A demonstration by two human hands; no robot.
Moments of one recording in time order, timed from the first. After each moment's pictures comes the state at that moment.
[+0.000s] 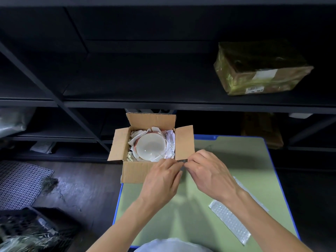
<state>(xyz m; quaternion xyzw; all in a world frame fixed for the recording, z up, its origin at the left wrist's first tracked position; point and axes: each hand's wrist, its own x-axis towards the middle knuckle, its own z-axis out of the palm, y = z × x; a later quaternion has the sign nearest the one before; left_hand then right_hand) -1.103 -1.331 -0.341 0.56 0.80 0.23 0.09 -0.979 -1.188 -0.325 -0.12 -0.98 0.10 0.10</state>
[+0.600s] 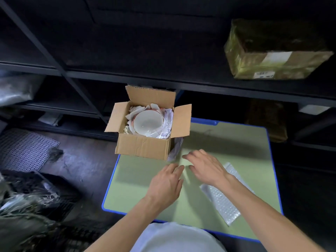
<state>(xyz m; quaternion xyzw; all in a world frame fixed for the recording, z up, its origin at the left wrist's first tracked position) -1.026 -1.347 -0.407 0.48 0.84 0.15 0.22 -0.951 -1.167 -0.411 -0.12 -0.97 0.15 -0.13</state>
